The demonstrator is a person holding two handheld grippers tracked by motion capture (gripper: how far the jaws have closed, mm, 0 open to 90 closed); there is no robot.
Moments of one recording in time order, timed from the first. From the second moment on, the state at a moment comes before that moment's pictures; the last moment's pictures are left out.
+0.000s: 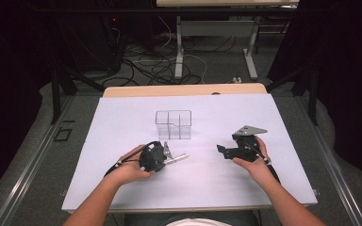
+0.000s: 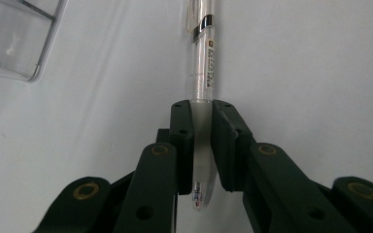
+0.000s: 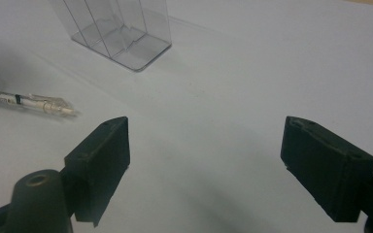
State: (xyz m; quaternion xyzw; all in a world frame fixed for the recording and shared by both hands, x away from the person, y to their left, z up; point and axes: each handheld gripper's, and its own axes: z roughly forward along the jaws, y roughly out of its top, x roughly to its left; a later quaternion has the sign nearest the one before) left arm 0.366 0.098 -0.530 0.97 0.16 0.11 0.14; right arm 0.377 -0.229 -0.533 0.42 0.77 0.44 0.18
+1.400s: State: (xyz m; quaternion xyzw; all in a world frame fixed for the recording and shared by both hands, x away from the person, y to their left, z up) left arm 0.366 0.103 -0.502 0.93 0.29 -0.01 0.21; right arm 0.364 -0.203 -0.525 0.34 0.82 0.40 0.23
